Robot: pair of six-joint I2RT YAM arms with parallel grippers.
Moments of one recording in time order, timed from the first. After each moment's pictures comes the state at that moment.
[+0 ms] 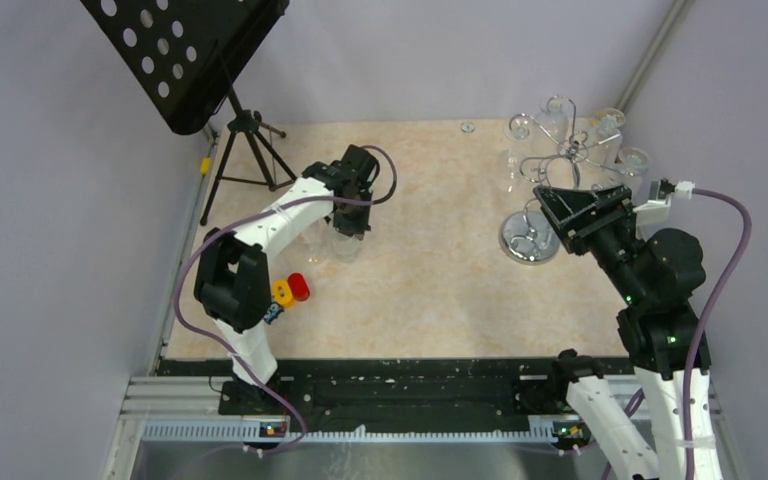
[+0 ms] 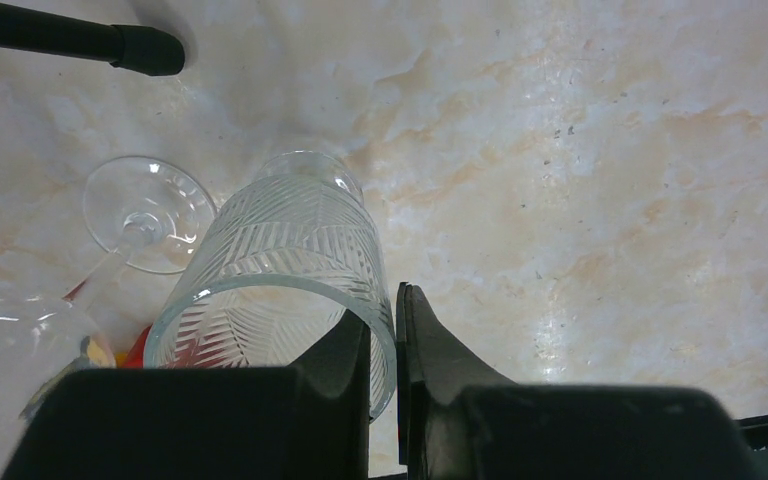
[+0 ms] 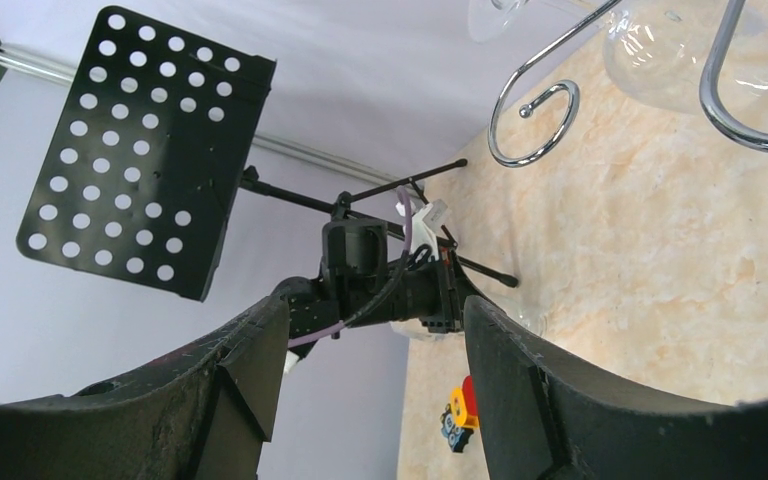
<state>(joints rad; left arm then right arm) -0.51 1.80 1.52 -0.88 -0.06 -0.35 0.14 0.56 1.01 -0.44 -0.21 1.12</state>
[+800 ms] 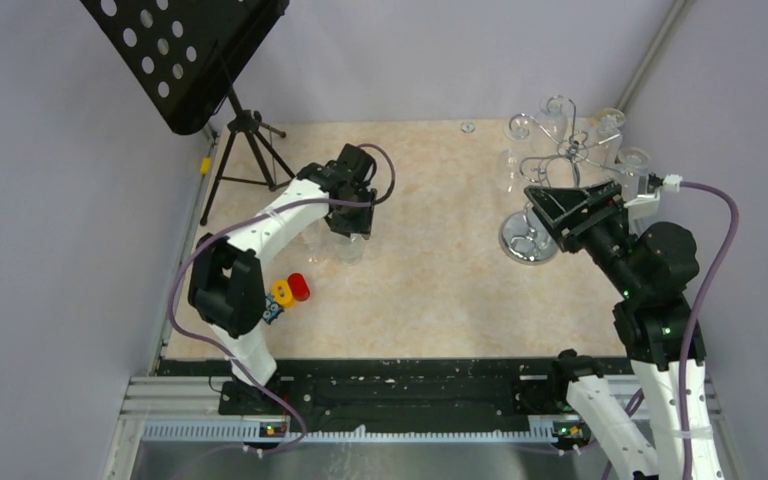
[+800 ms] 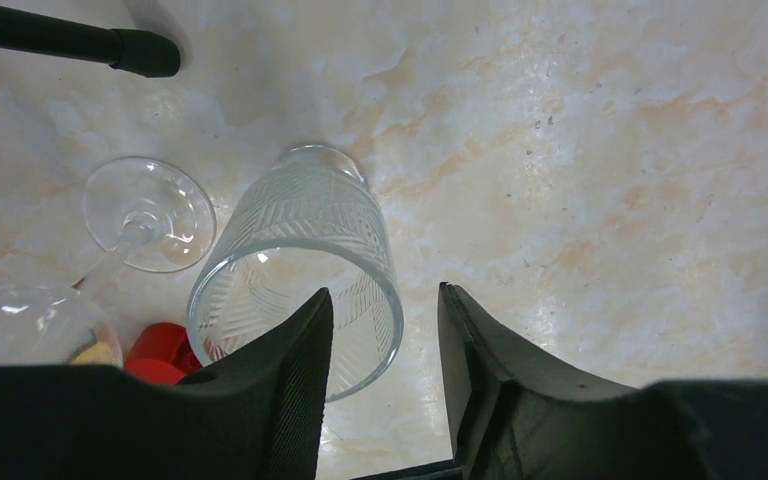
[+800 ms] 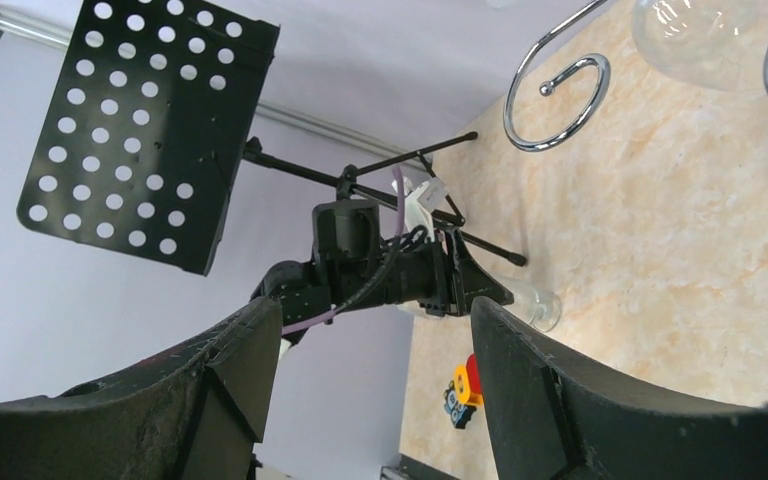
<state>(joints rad) -0.50 1.78 1.50 -0.87 -0.03 -0.33 0.14 0.59 0.99 -0.41 -0.27 1.12</state>
